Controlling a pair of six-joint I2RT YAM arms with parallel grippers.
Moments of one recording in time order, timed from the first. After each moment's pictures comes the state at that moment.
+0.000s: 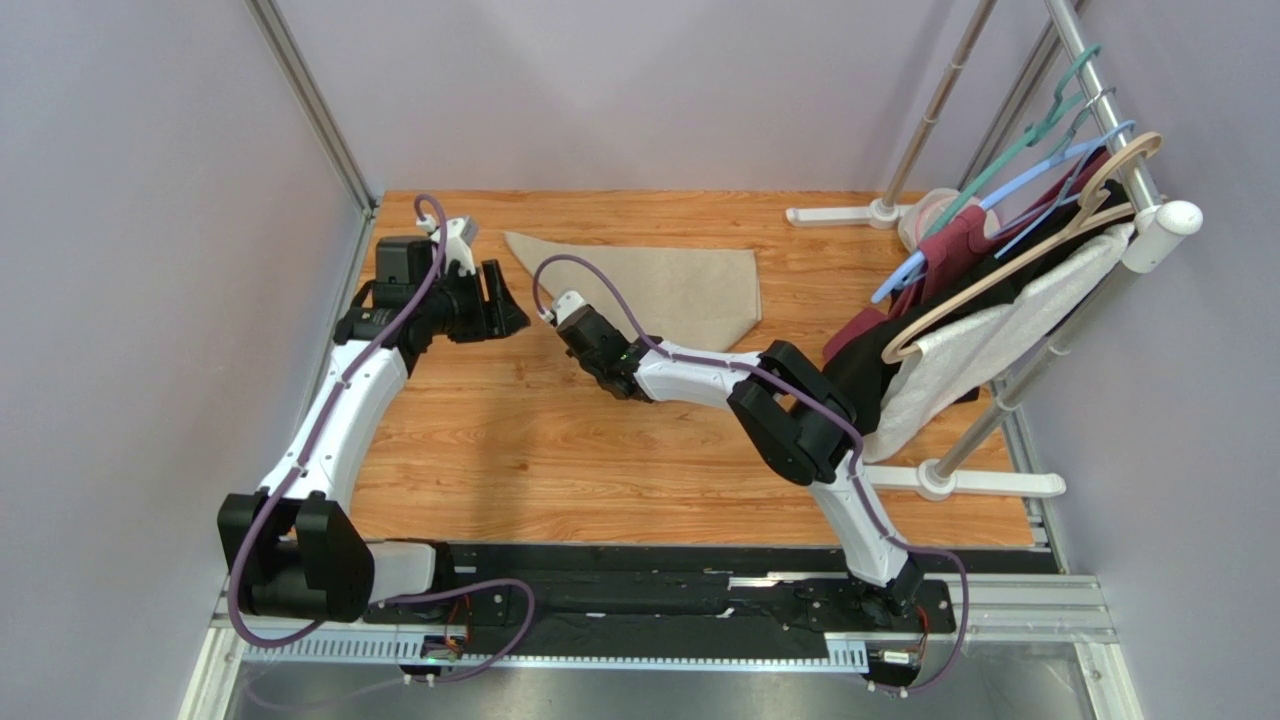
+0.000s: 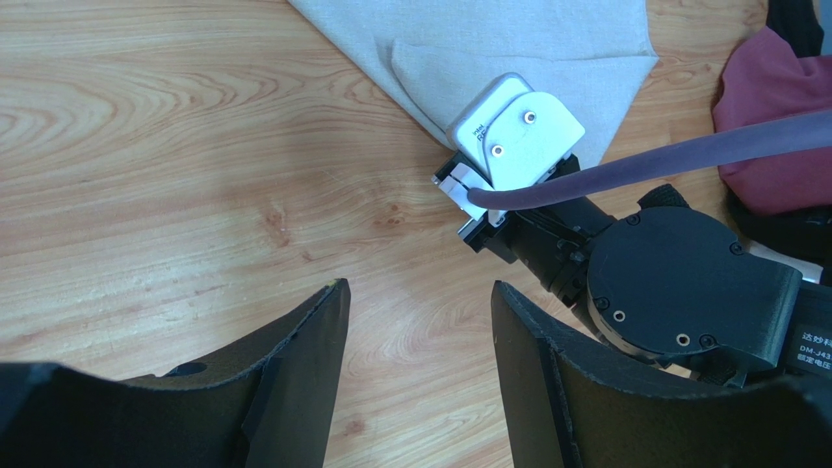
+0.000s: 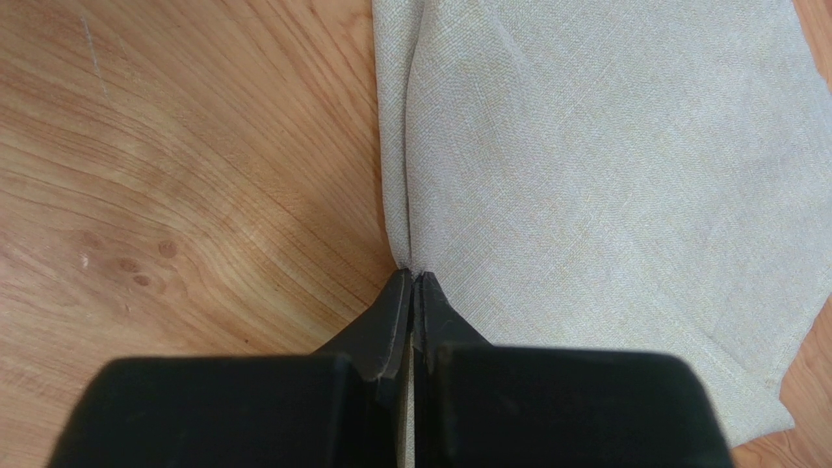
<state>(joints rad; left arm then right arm) -0.07 1.27 1.09 -0.51 0.40 -0.23 0.90 2.24 1.61 -0.17 0.47 -0.10</state>
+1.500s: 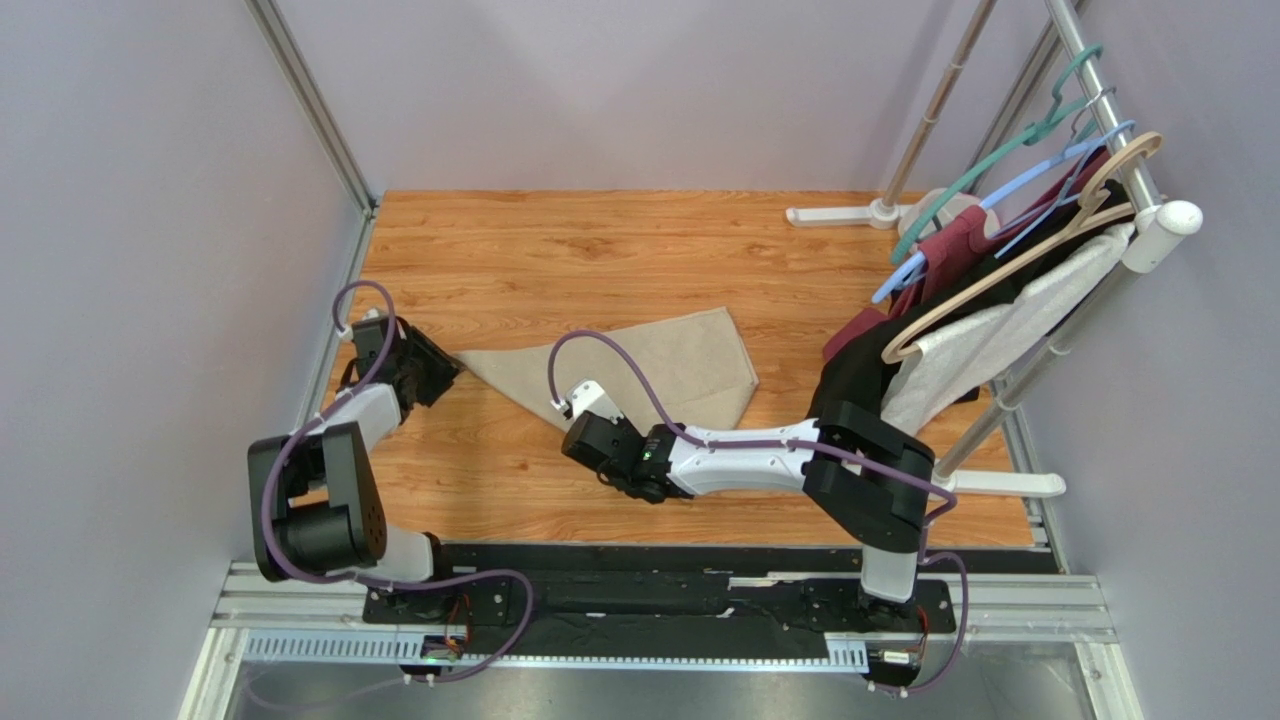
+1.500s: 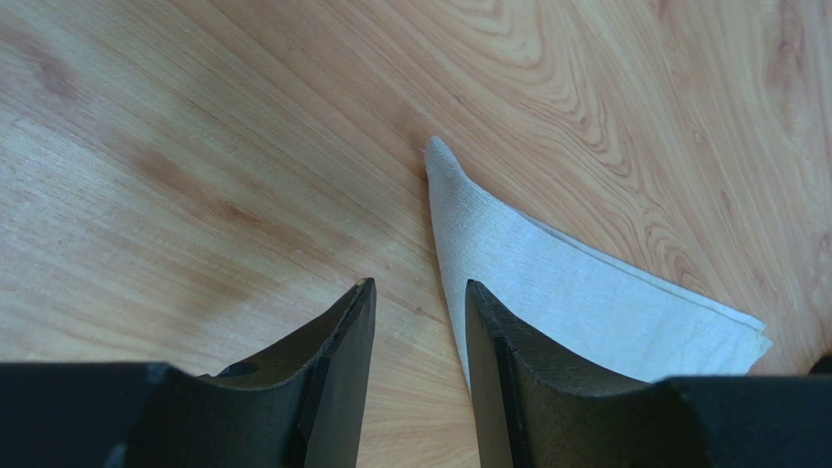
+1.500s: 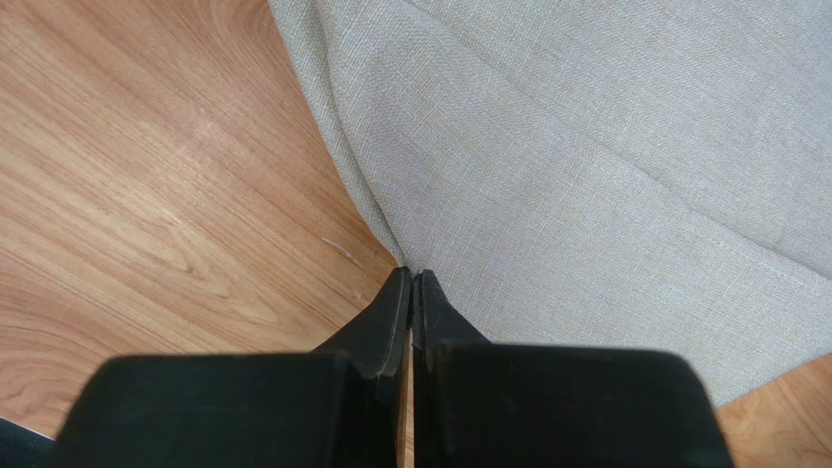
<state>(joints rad) 0.22 1.40 0.63 0.00 0.17 -0.69 1.21 1.85 1.14 -0.29 0.48 0.32</state>
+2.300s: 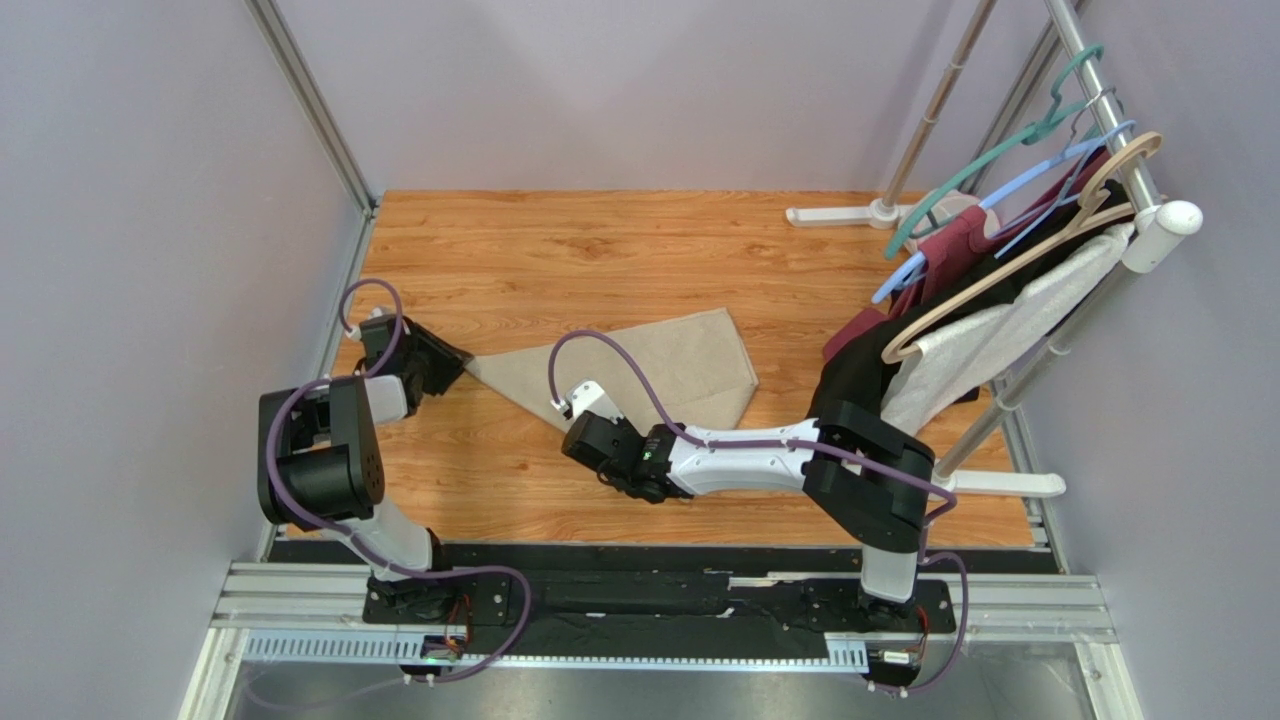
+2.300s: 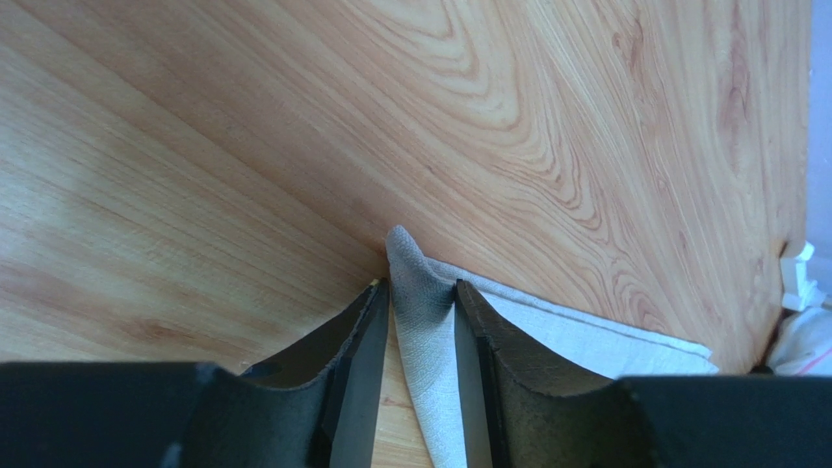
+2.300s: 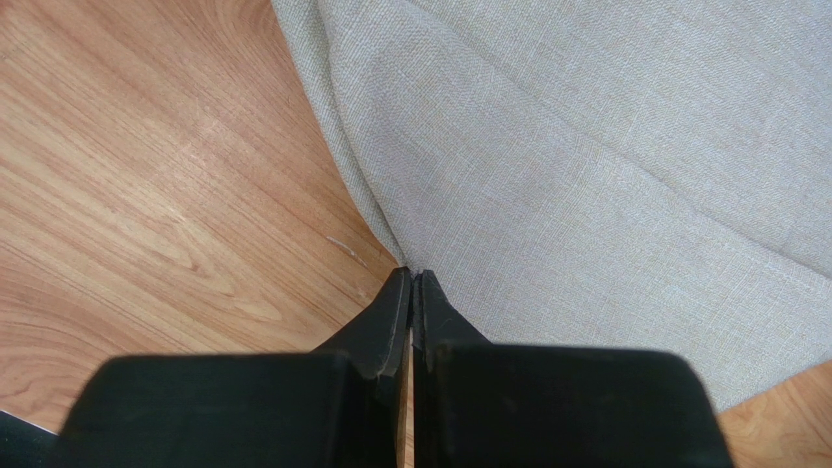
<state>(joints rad) 0.22 1.61 0.63 0.26 0.23 -0.78 1.21 1.85 1.14 -0.29 0.47 0.33</state>
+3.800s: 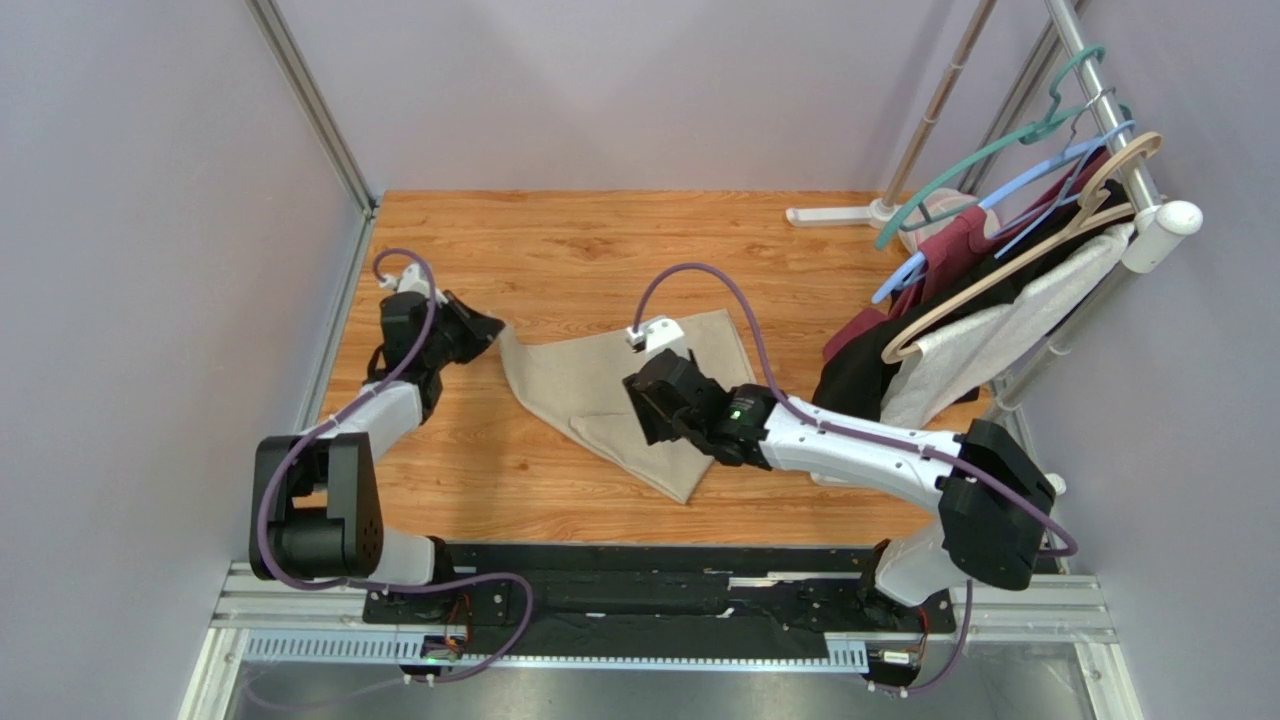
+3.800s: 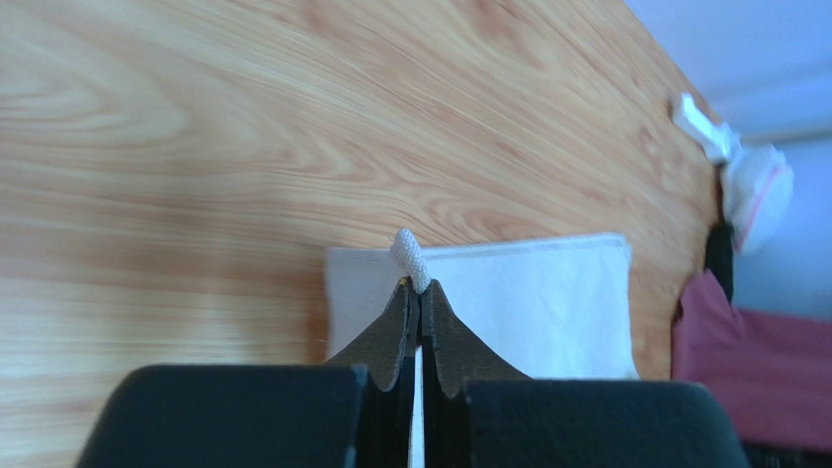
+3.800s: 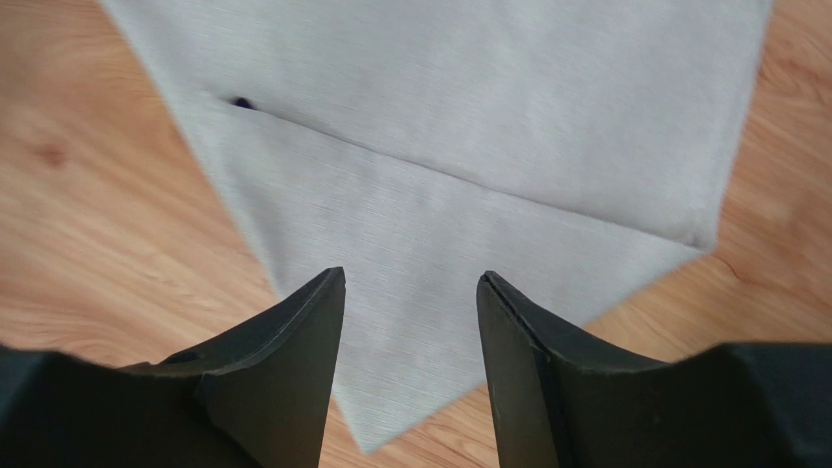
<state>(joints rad) 0.08 1.40 0.64 0.31 0.31 -0.66 1.06 1.51 1.06 -0.33 0.40 0.36</state>
